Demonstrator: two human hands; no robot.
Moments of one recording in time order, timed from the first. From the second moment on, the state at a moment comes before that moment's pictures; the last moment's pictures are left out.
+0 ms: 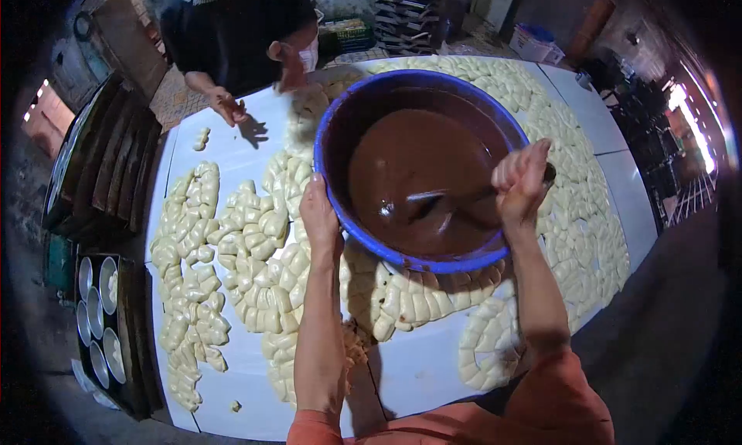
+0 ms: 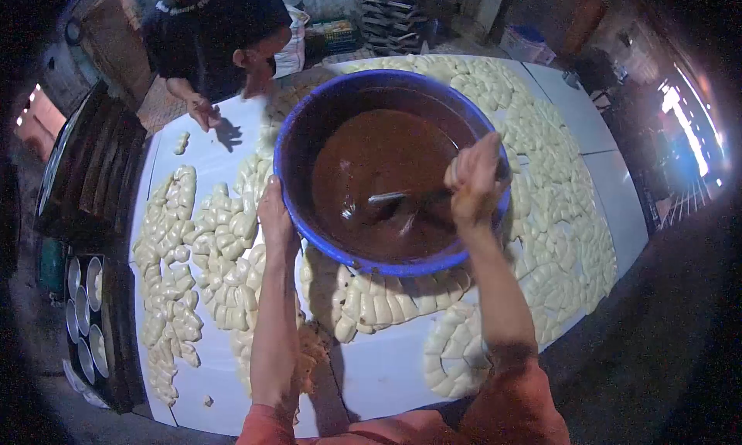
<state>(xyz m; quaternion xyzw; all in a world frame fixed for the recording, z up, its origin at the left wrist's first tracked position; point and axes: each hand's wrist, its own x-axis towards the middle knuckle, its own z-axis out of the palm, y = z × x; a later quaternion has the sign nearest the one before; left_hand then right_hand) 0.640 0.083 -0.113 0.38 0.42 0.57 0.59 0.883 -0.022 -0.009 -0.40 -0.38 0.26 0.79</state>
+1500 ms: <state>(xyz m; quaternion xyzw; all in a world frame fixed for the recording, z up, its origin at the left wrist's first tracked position) 0.643 0.077 -0.096 0.37 0.41 0.57 0.62 0.782 0.059 0.011 -0.51 -0.64 0.19 0.54</state>
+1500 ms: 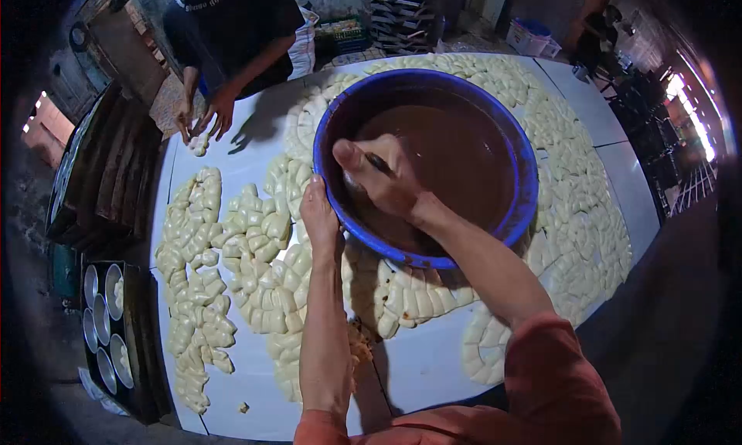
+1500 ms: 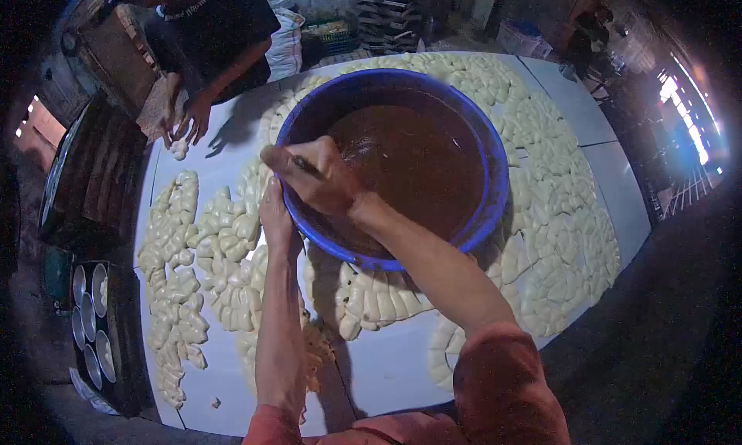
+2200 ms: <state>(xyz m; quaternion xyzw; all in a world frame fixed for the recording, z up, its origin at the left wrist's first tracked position) 0.541 -0.024 -0.102 0.39 0.49 0.39 0.68 0.947 -0.050 -0.030 -0.41 -0.36 0.13 0.83</state>
